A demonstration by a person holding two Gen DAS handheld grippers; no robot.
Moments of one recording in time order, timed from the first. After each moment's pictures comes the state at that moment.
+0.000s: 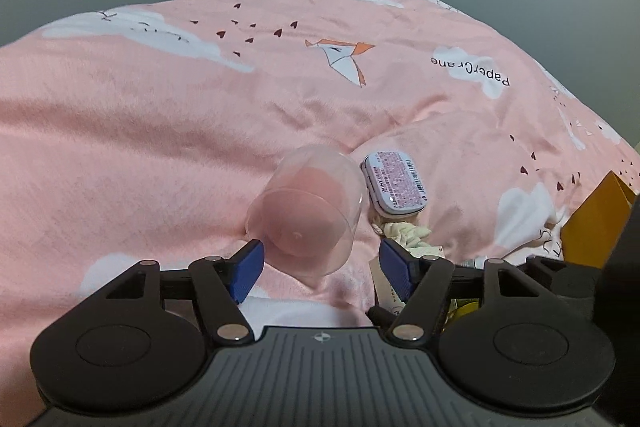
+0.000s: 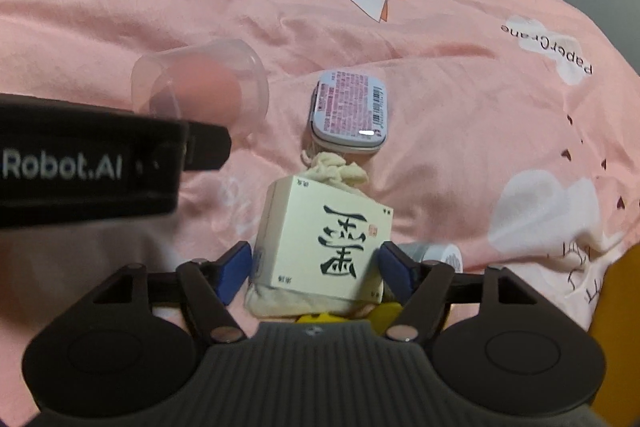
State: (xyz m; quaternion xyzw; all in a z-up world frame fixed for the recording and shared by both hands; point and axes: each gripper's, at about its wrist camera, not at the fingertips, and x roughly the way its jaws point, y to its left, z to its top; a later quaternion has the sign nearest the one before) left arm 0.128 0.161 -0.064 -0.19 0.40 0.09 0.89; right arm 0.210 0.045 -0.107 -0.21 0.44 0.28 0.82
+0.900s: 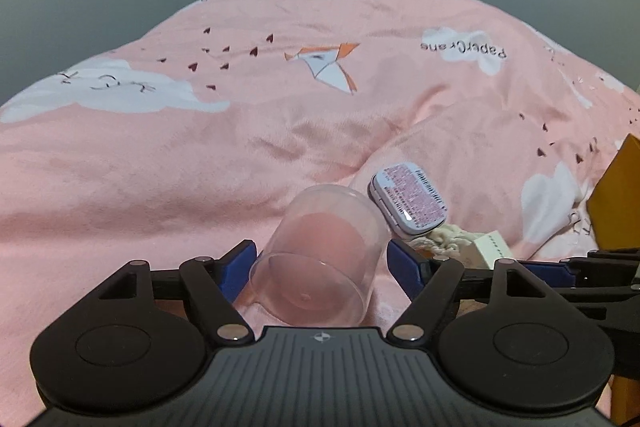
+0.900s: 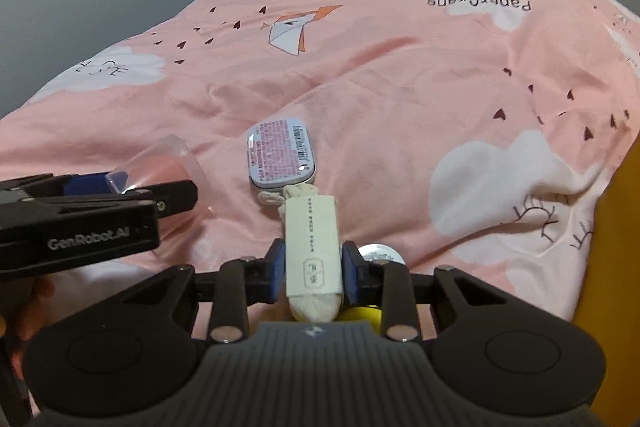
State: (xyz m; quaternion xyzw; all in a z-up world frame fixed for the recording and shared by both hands) left arm 0.164 0.162 -0.066 -0.10 0.41 0.07 0.90; right arm 0.237 -0.001 -0.080 -0.04 0.47 0.24 0.85
